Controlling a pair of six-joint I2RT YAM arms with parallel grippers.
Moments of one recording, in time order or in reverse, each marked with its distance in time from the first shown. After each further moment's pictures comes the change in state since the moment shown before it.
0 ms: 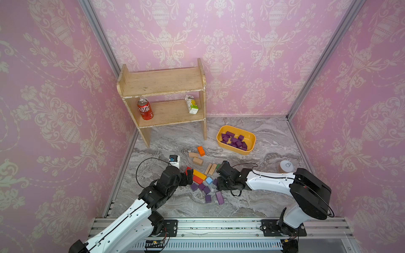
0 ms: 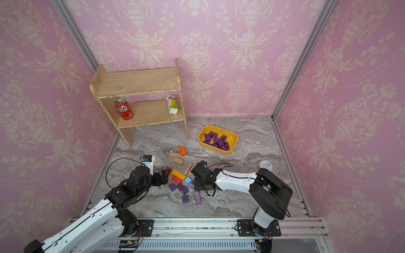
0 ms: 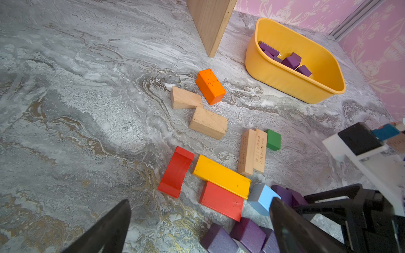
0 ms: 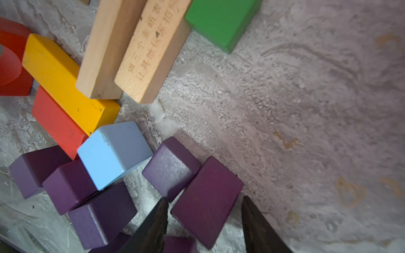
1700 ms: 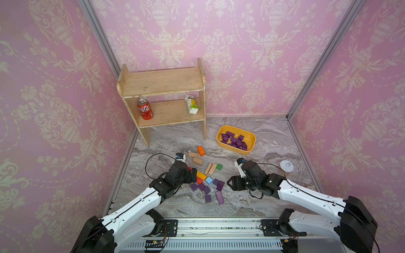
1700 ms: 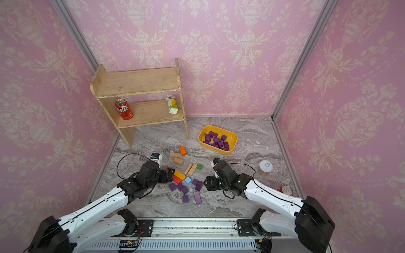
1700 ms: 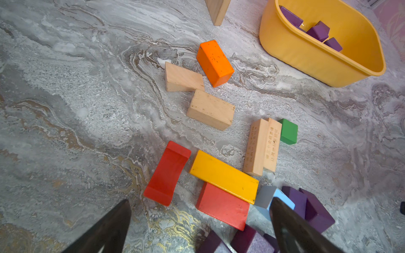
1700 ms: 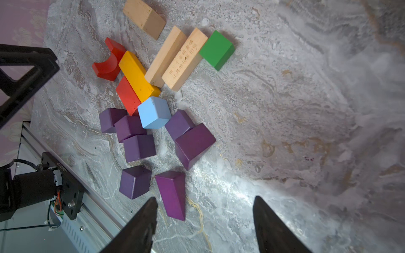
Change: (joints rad) left arm 0.000 0.251 0.048 0.087 0.032 -0.035; right arm -0.143 -0.472 -0.248 0.011 -0.161 -0.208
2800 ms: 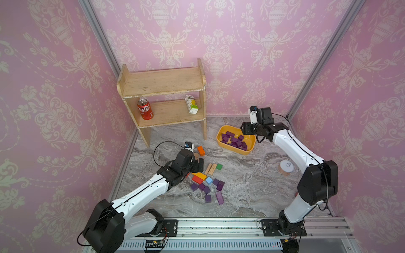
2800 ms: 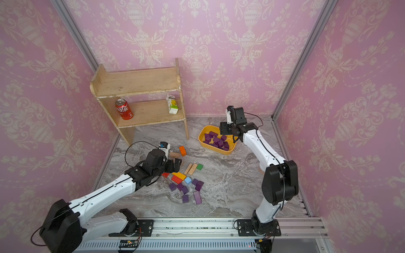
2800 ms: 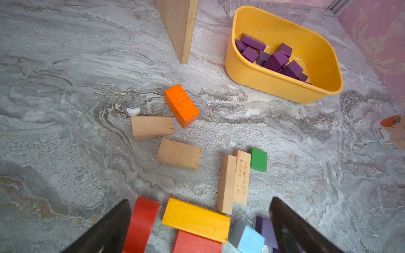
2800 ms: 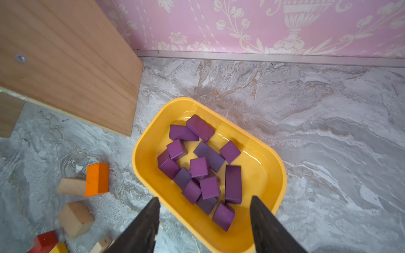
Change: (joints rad) left arm 0.000 0.186 0.212 0.023 0.044 0.111; right arm -0.550 0.465 0.797 -0.137 0.041 -0.472
